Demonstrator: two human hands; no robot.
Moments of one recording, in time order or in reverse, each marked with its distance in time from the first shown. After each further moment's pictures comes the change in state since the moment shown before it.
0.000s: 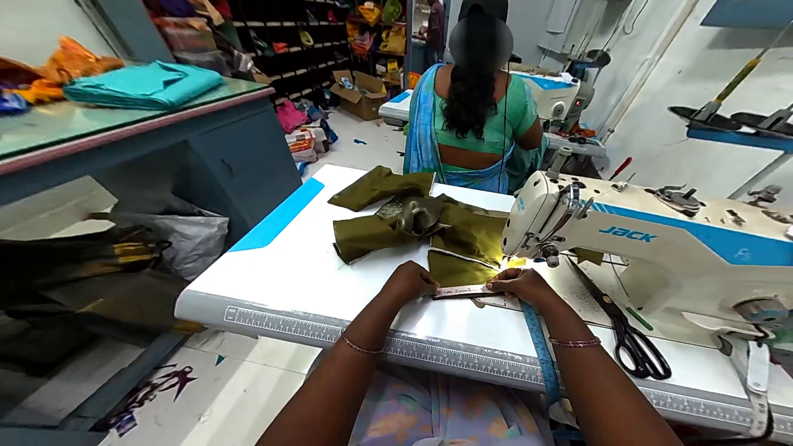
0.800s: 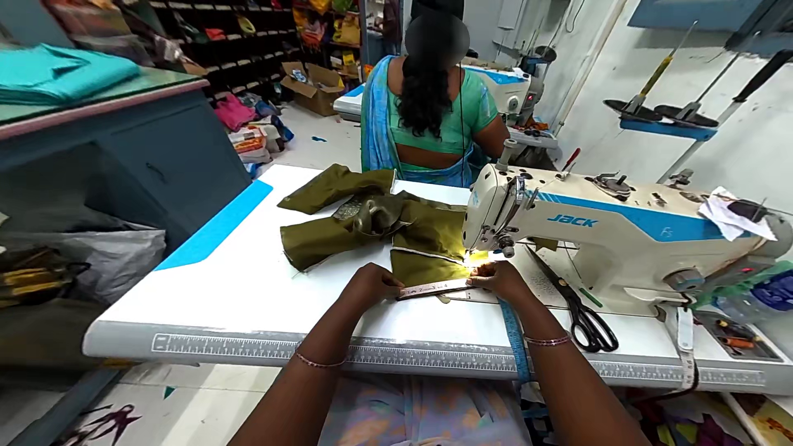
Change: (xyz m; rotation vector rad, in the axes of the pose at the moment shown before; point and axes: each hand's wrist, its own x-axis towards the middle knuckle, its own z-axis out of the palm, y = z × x) left_hand -0.014 0.009 0.003 0.035 0.072 0.028; right_hand -0.002 0.022 -0.023 -0.201 0.075 -0.125
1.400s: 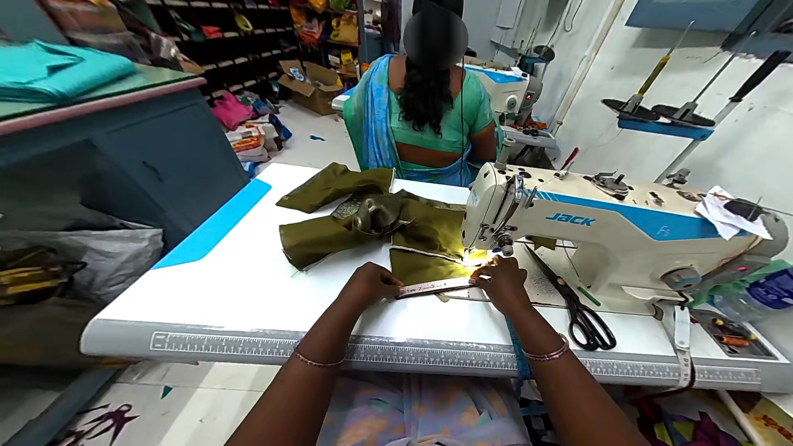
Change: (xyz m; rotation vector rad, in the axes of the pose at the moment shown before) left_hand 0.011 -0.009 0.000 -0.033 -0.047 -0.008; right_hand -0.029 -0.022 0.011 -0.459 0.179 -0.089
